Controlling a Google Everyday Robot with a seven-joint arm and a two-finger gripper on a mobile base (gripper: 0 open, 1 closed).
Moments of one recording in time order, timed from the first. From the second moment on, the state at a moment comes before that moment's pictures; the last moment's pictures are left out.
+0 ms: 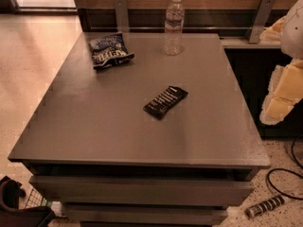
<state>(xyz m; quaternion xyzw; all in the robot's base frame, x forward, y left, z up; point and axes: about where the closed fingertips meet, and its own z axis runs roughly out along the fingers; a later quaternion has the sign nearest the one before) 0.438 -0.215 0.983 -0.60 0.78 -0.04 0.17</state>
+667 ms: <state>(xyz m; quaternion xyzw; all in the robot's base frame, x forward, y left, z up) 0.468 -0.201 0.986 -0.59 0.78 -0.03 0.22</state>
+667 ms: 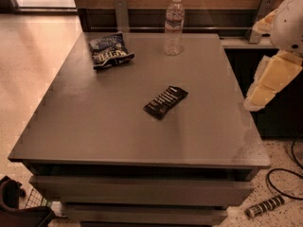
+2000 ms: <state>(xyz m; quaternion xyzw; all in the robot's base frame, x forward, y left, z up) 0.562 -0.130 1.006 -0.49 0.74 0.03 0.45</state>
